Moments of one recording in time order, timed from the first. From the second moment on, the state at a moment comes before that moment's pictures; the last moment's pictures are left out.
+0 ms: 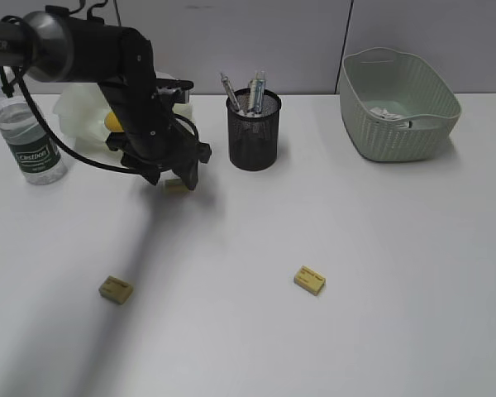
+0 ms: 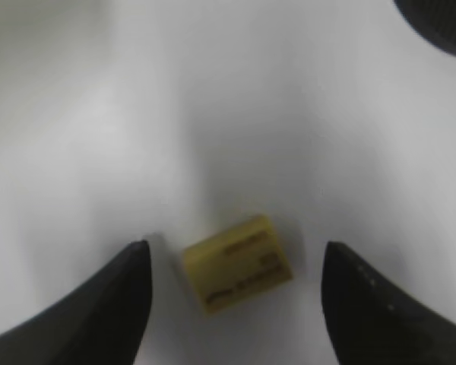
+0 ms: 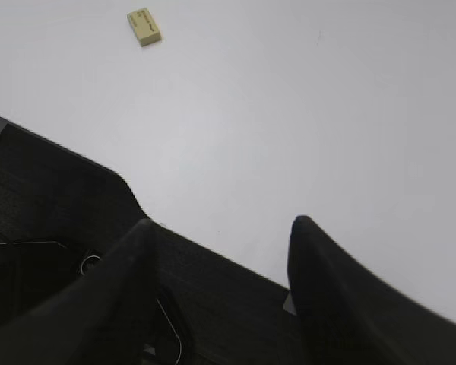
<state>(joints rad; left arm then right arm) -0.43 2.29 -1.75 -0.06 0.84 -0.12 0.53 0.33 -0.51 -0.04 1.06 0.04</state>
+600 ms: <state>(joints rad) -0.44 2.31 -1.75 -0.02 0.82 -0.30 0.53 0.33 -0.51 -0.06 1.06 0.04</state>
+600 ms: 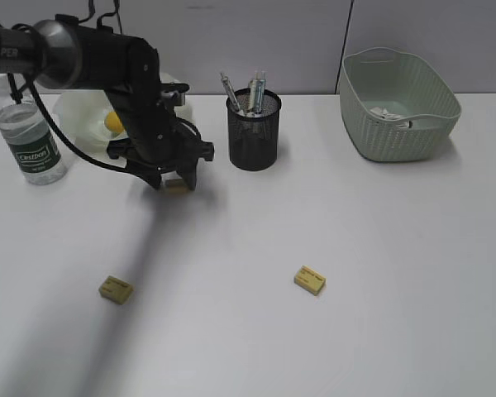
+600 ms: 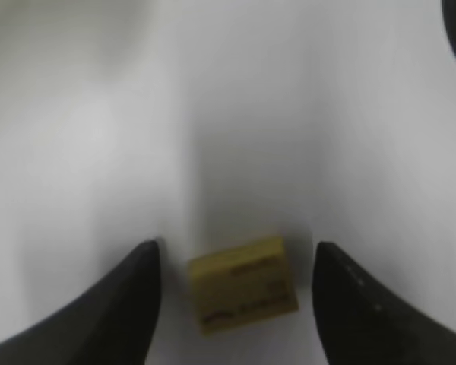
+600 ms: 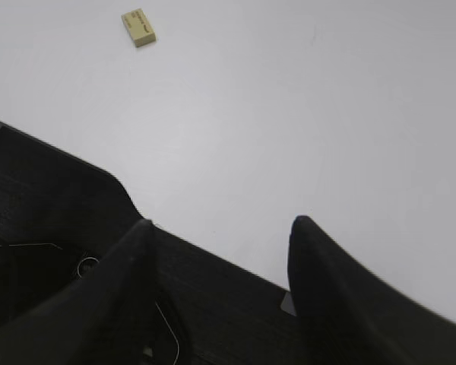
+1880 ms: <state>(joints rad) -0.47 2.26 -2.10 0.00 1.05 -0.40 0.53 0.33 -0.51 -0.06 1.06 0.05</state>
